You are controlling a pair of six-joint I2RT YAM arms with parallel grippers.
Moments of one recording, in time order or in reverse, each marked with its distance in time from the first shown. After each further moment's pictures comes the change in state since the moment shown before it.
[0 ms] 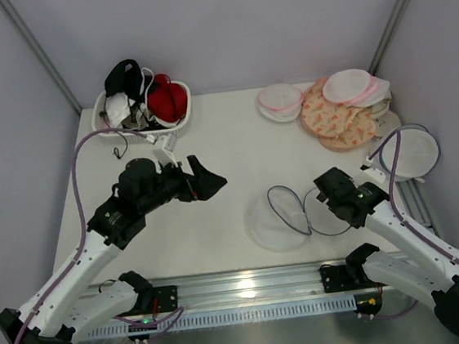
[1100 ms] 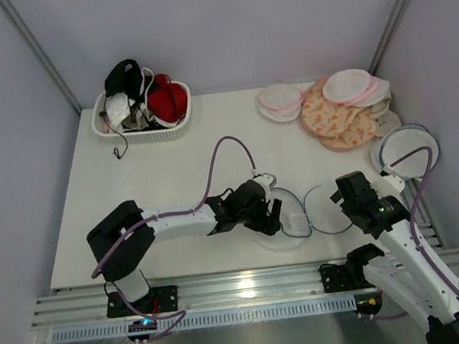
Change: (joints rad) left arm -0.451 0.778 0.032 0.300 -0.160 0.119; right arm -0.200 -0.200 -0.064 -0.010 -0.057 -0.095
